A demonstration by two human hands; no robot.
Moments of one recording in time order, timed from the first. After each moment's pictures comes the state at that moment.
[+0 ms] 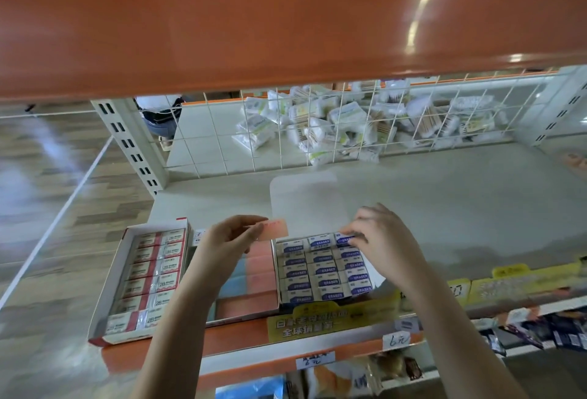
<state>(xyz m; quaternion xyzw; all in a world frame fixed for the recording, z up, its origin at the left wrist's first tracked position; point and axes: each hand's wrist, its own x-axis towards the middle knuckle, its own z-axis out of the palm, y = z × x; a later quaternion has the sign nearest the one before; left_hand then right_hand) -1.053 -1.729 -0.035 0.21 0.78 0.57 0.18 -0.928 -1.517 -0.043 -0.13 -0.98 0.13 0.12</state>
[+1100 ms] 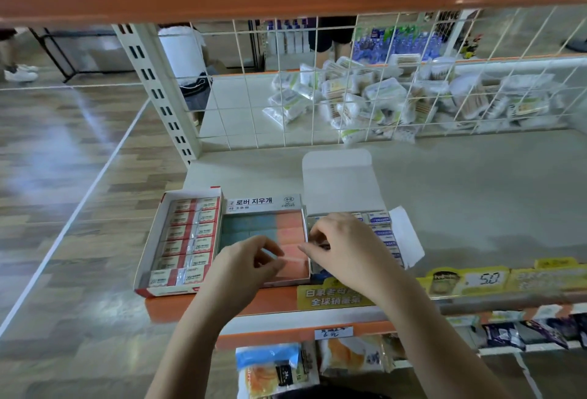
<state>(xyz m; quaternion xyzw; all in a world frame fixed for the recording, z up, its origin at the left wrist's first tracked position) -1.018 -1.783 -0.047 0.25 0.88 0.34 0.19 -0.946 -1.613 -0.033 -0.07 -0.97 0.22 0.05</state>
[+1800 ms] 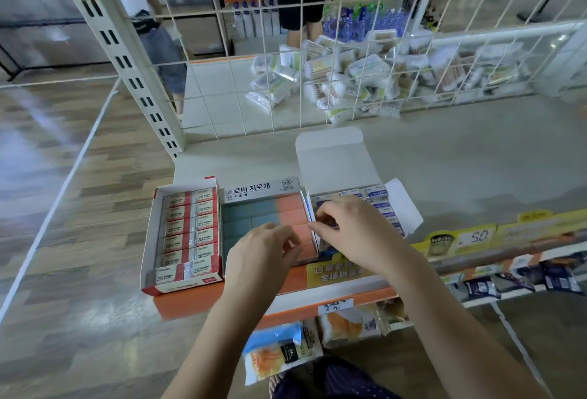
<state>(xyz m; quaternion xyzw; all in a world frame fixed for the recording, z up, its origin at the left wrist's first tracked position) -1.012 -1.771 -0.054 0.36 0.91 0.18 0.07 -0.942 -1.621 -0.038 -0.12 -0.97 0.22 0.06</state>
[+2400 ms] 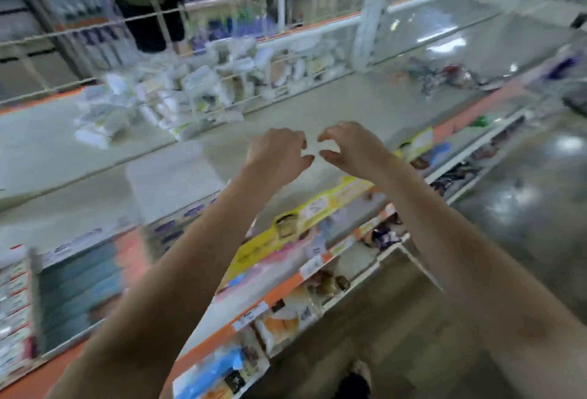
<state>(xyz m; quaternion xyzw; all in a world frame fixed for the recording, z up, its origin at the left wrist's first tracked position) -0.940 -1.501 -0.002 0.60 0.79 0.08 0.05 -0.808 -1.409 -0.013 -0.32 -0.94 0.10 0.09</state>
